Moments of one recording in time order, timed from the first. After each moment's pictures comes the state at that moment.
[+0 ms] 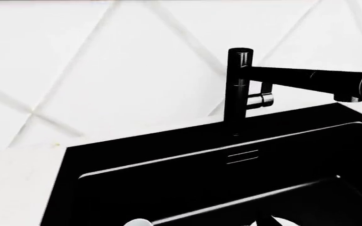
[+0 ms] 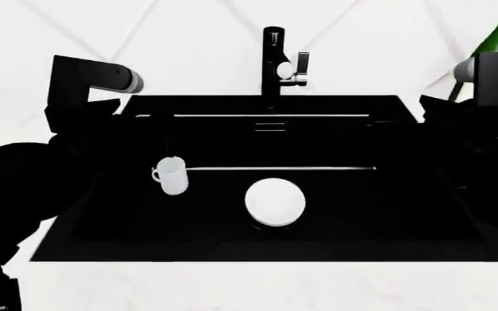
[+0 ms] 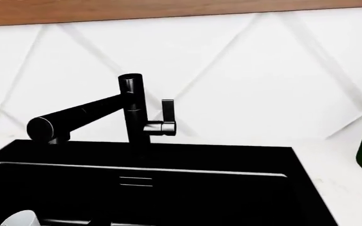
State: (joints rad) left arm -0.93 -0.47 0.13 0.24 -0.81 -1.19 -0.18; right arm 0.87 0.56 0.03 -0.27 0.94 1.17 0.28
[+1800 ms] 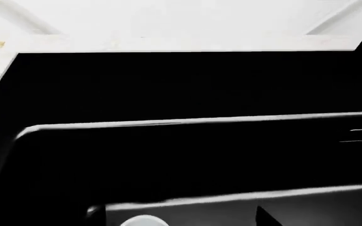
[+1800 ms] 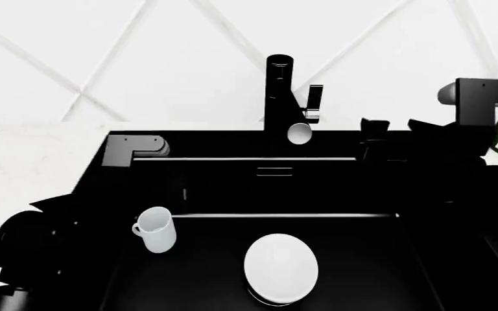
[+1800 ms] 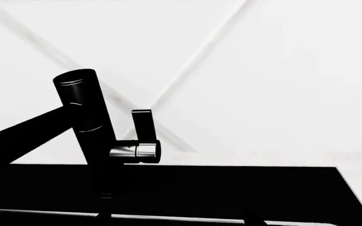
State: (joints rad) left arm -0.80 -0.37 0.24 -0.16 -0.70 -1.05 -0.22; right arm 0.81 0.55 0.01 -0.21 0.96 1.14 0.29
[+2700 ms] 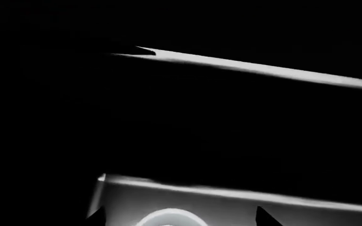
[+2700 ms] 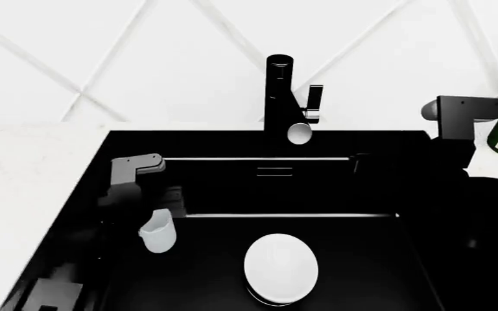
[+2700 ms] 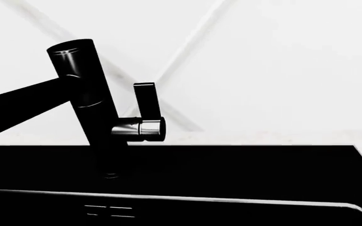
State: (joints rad) left arm -0.92 -0.24 0.28 -0.83 -0.55 -0.68 -0.13; right arm 0.76 0.54 -0.03 -0.17 0.94 1.09 0.26
